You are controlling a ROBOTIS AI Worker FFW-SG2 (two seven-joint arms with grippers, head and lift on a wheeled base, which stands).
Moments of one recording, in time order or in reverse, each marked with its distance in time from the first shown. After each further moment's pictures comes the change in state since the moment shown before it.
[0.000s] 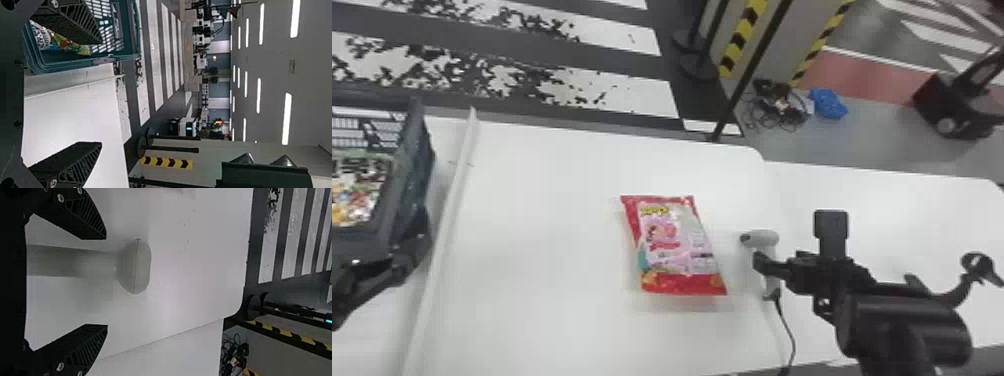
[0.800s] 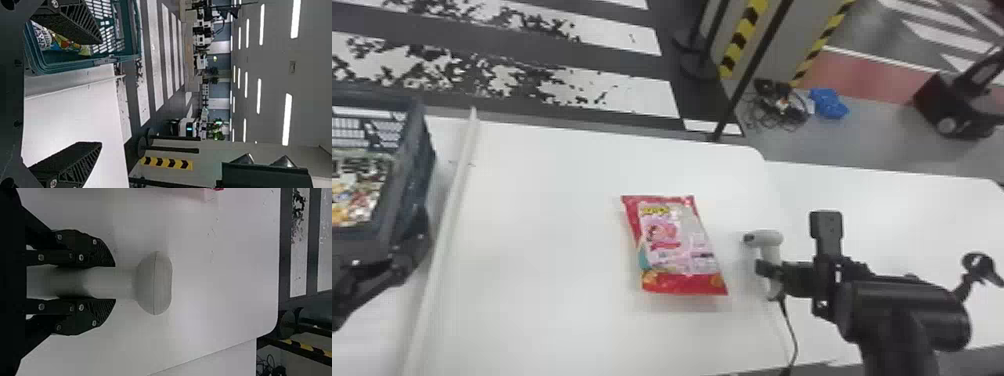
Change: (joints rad) left arm 0.003 -0.002 0.002 0.002 0.001 -0.002 0.000; right arm -0.050 -0.021 0.008 0.031 -0.007 0.146 0.084
